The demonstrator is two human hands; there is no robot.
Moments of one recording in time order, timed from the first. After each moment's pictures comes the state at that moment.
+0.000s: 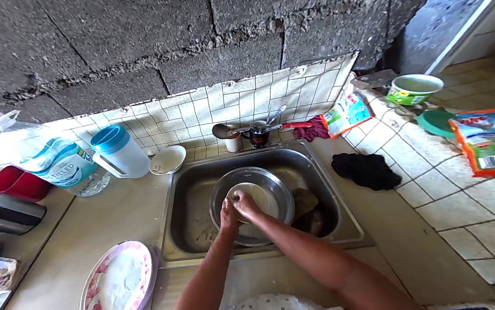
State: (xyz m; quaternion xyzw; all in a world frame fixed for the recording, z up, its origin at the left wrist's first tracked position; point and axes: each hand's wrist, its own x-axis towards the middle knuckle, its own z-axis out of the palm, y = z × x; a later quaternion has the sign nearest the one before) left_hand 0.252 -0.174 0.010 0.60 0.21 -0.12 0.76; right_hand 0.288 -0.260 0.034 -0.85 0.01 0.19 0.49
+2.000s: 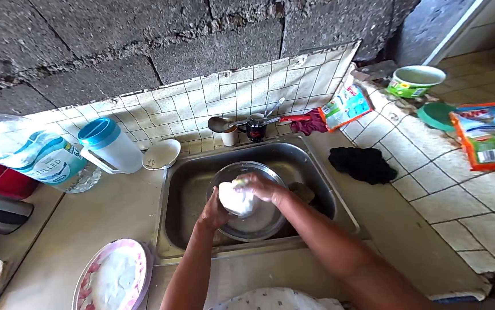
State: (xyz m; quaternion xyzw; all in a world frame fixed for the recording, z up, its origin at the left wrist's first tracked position) left_hand 0.282 -0.123 0.008 0.51 0.12 -0.33 0.79; right_hand 0.299 -0.318 0.071 -0.73 -0.15 0.20 0.64
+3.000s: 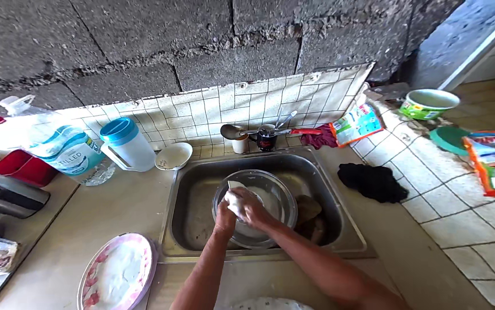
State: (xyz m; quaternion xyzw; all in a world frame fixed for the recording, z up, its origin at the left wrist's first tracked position) left_hand 0.251 -0.152 0.027 0.67 0.03 -0.01 0.74; right_hand 0.271 -0.281 0.021 -0.82 -0.28 -0.10 0.49
